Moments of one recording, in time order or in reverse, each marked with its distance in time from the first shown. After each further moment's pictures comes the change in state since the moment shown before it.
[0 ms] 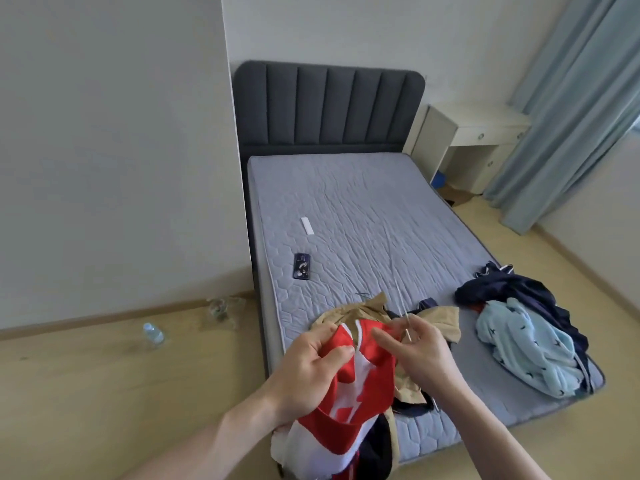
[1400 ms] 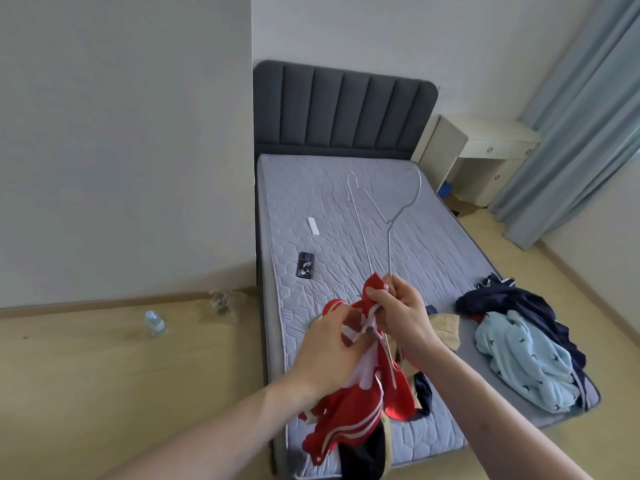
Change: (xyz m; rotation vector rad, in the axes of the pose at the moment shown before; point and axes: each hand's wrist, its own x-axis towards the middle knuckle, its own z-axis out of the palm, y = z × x) left_hand 0.015 0.000 0.014 0.381 0.236 0.061; right_hand 0.005 -0.086 0.029 0.470 -0.173 -0.009
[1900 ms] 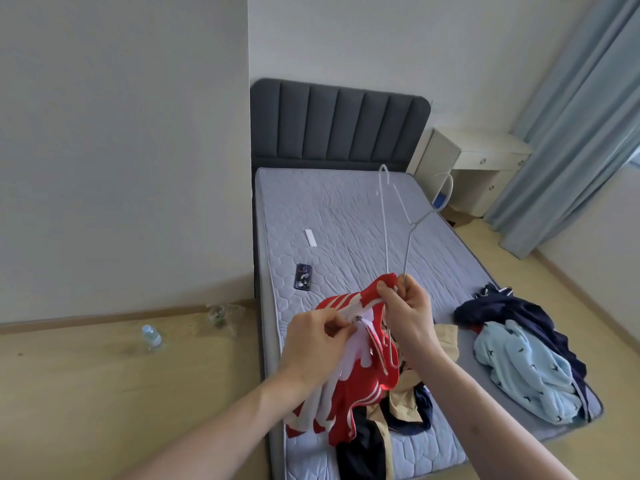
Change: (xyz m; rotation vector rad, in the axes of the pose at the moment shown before) left_hand 0.012 0.001 -0.012 0.057 0.158 0.061; right_hand 0.012 0.002 -0.013 -0.050 0.214 -0.134
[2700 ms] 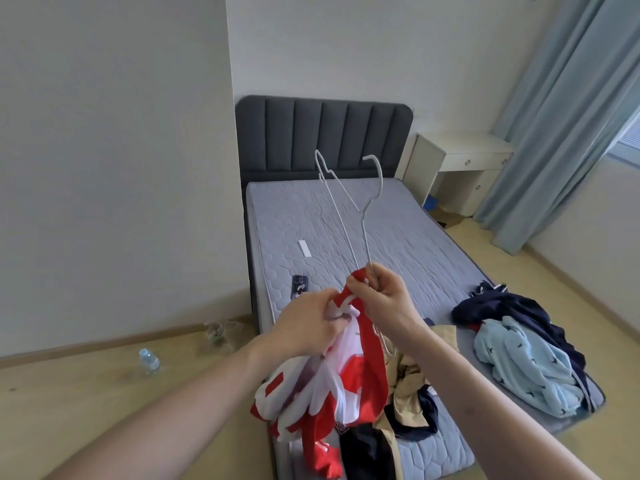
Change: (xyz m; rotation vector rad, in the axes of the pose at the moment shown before) left_hand 0.054 0.021 -0.031 0.311 -0.381 0.046; right_hand 0.008 -0.024 0.017 0.012 -0.280 -0.155
